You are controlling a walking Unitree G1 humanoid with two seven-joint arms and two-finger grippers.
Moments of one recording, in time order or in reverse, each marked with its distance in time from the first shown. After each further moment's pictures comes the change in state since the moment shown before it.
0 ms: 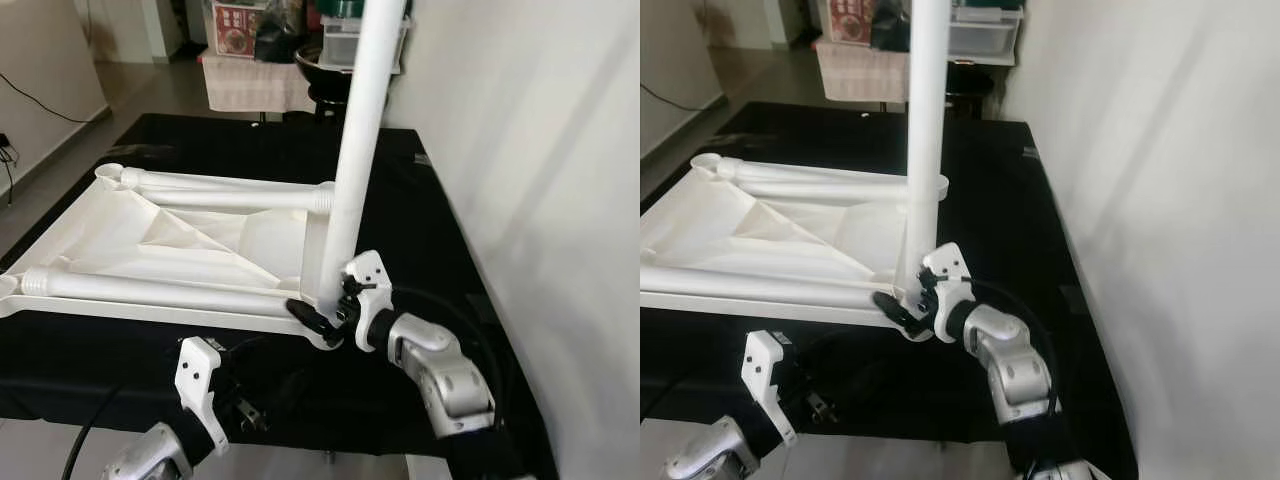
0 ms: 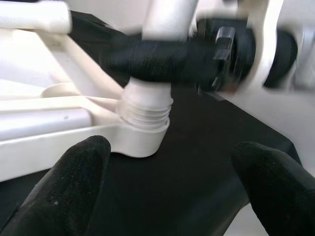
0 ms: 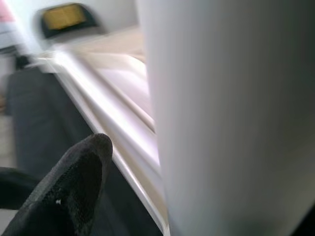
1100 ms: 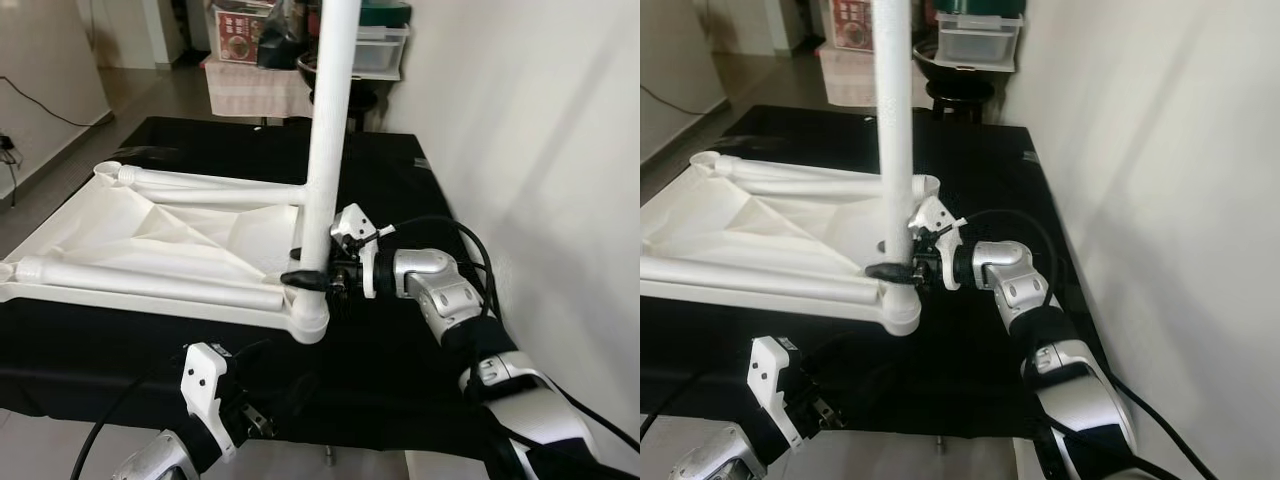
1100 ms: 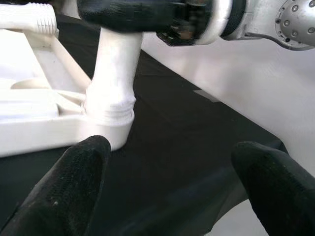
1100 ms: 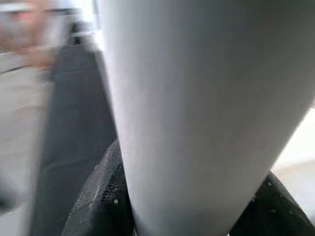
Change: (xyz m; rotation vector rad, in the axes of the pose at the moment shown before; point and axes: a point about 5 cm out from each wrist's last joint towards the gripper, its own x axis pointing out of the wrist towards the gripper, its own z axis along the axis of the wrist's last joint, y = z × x) left arm -0.003 -0.009 -0.004 -0.016 -0.004 0.005; right arm 0.008 -0.057 0.008 -0.080 0.072 -0.110
